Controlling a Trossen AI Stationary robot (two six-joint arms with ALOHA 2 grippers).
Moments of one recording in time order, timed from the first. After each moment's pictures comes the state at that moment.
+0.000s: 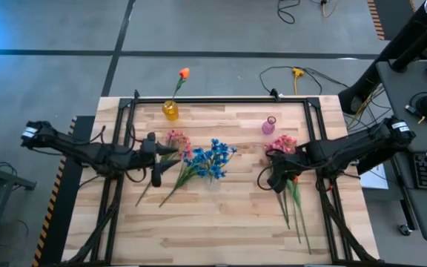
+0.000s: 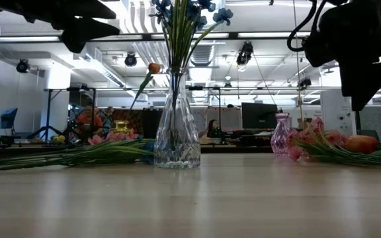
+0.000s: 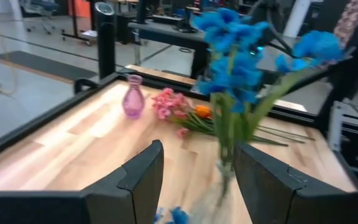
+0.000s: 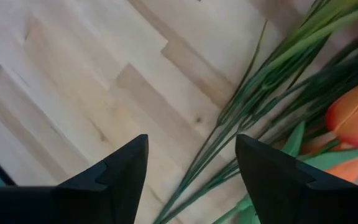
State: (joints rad) left arm -0.30 0.76 0.47 0.11 -0.50 -0.27; right arm 0.20 1.16 0.78 -0.82 -0.08 1.06
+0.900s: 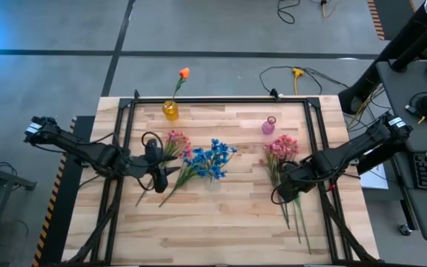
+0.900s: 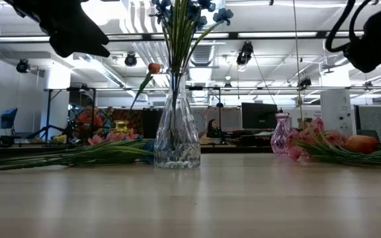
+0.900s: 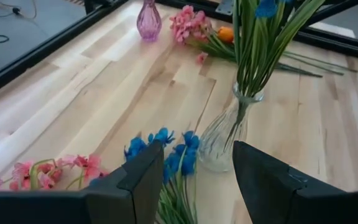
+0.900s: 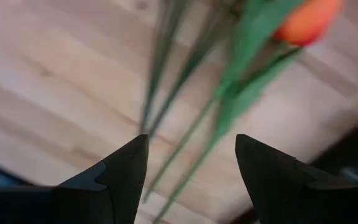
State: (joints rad) left arm -0.37 0.92 0.67 -0.36 -0.56 -0.51; right arm 0.40 1.16 0.78 -1.02 -0.20 1.48
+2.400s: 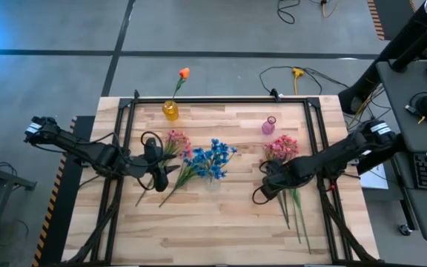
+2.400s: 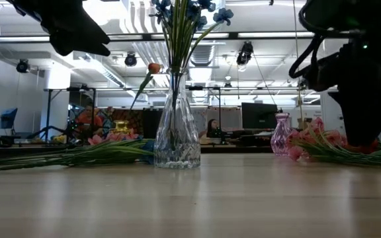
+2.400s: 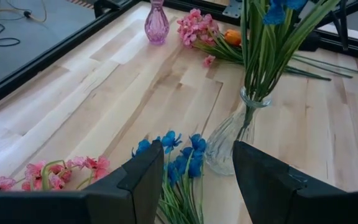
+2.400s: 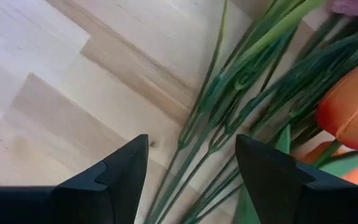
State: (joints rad) left arm -0.37 0.92 0.68 -0.38 -0.59 -0.51; right arm 0.32 1.44 0.78 -0.80 0.12 1.24
